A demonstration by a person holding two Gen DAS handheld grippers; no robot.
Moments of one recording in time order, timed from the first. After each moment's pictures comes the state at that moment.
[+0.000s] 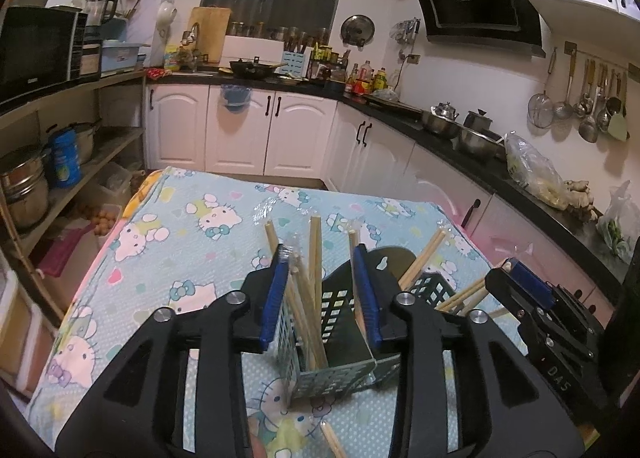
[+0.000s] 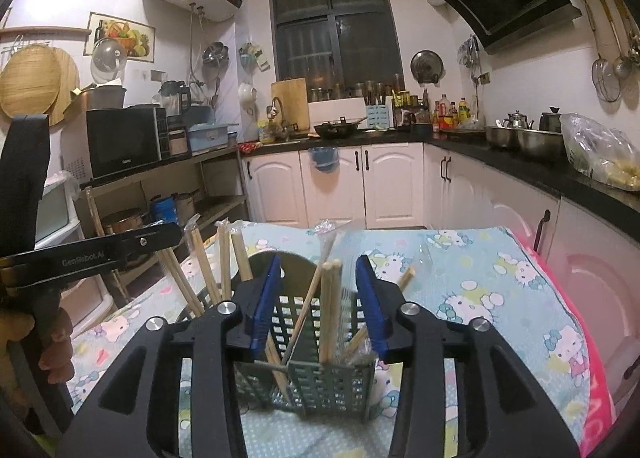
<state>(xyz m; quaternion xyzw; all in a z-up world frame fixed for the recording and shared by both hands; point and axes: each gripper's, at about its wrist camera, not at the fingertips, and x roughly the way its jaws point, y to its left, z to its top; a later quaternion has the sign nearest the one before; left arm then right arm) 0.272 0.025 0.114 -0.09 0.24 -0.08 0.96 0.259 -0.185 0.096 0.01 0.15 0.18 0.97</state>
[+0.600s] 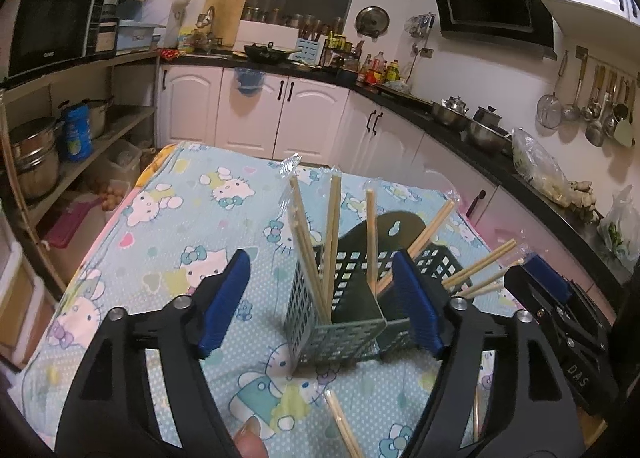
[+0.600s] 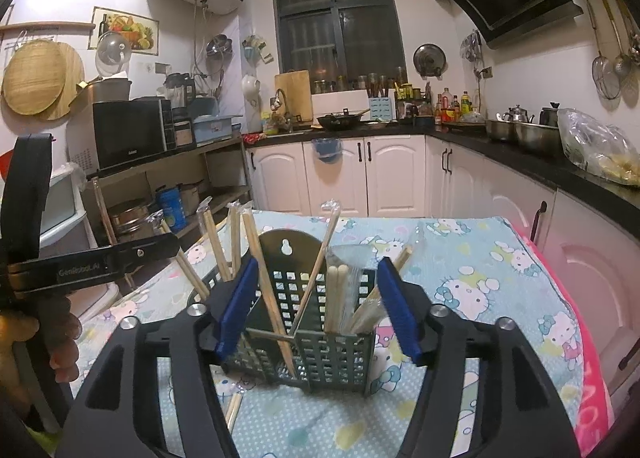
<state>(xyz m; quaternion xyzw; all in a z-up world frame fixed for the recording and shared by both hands) 0.247 0.033 0.100 -0.11 0.27 -0.06 0.96 0.238 -0.189 0.090 0.01 0.17 0.19 0.97</state>
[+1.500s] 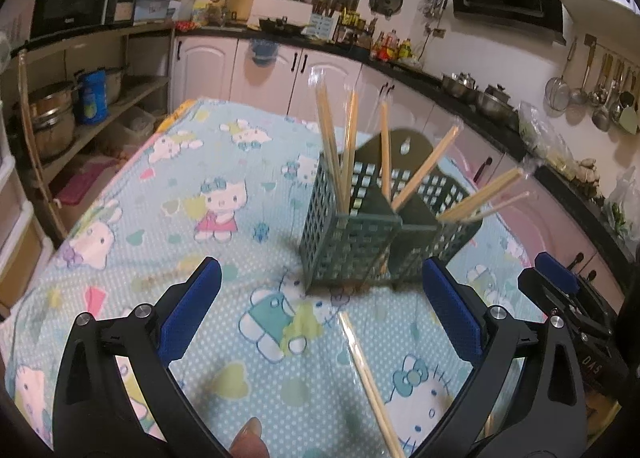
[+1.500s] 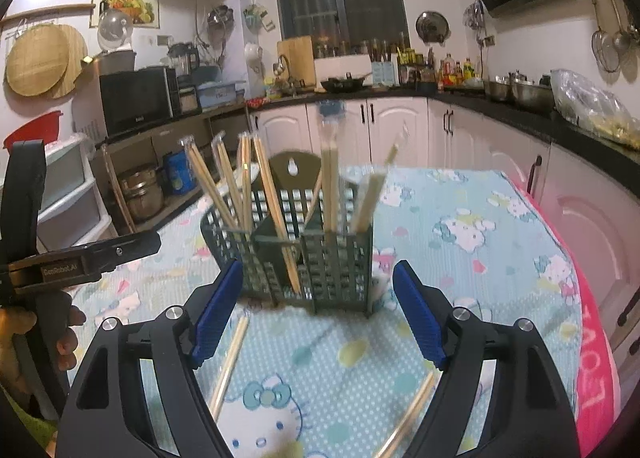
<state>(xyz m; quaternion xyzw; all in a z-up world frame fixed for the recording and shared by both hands) 0.198 0.035 0.054 -0.12 0.31 -0.05 0.94 0.192 -0.202 0.058 0.00 0.24 0.19 0.95</state>
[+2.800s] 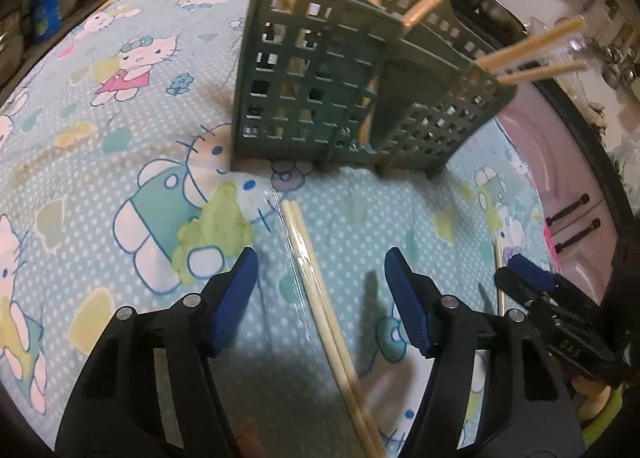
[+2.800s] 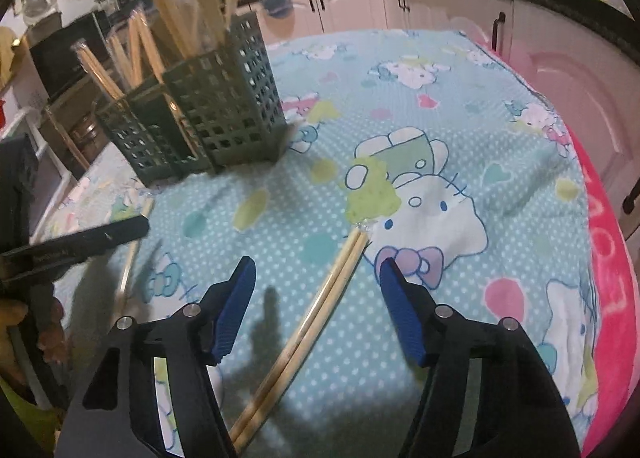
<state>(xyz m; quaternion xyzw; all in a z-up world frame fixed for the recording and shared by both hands) 0.242 -0.016 -0.039 -0.14 0.48 -0.11 0.86 0.222 -0.257 -0.034 0.03 0.44 0.13 0.89</state>
